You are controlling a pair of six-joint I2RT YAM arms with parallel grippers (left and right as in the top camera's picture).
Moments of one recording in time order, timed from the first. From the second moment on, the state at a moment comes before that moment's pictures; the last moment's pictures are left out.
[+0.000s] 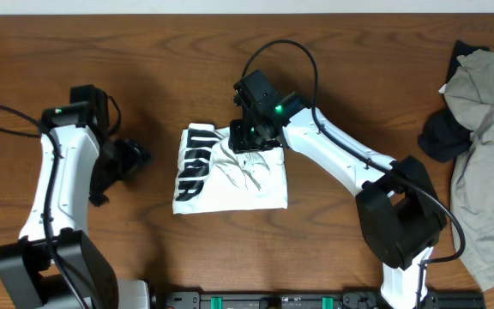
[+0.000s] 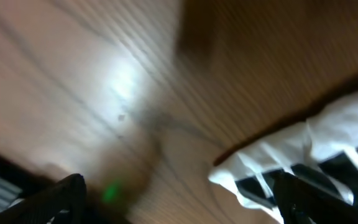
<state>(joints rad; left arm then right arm) 0.18 1.58 1.19 -1.24 0.02 -0.59 0.65 2.02 1.55 -0.71 -0.26 0.52</state>
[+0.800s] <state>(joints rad) 0.18 1.58 1.17 -1.19 0.11 -0.49 0.65 2.07 1.56 -0.75 -0.13 0.55</state>
